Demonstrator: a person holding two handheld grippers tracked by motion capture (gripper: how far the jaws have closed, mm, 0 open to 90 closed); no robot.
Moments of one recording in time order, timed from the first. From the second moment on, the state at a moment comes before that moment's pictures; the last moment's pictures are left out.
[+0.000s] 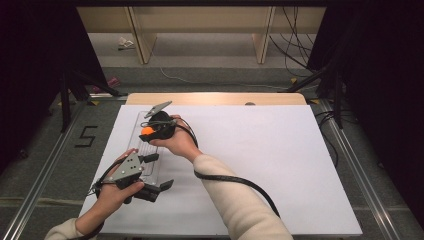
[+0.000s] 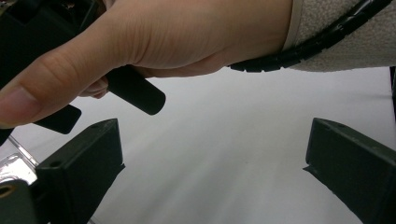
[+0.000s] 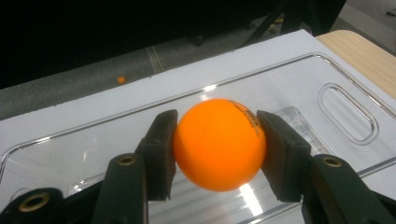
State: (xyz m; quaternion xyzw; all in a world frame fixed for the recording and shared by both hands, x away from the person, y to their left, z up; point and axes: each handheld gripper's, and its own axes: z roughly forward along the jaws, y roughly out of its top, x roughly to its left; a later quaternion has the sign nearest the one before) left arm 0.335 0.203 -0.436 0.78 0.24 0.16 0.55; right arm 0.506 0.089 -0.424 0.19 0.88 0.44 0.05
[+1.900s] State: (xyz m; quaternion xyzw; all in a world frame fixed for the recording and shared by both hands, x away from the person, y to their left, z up) left arm 0.335 0.202 -0.437 0.79 0.23 0.16 0.55; right arm 0.506 0.106 -0.443 0.18 0.89 0.41 0.04
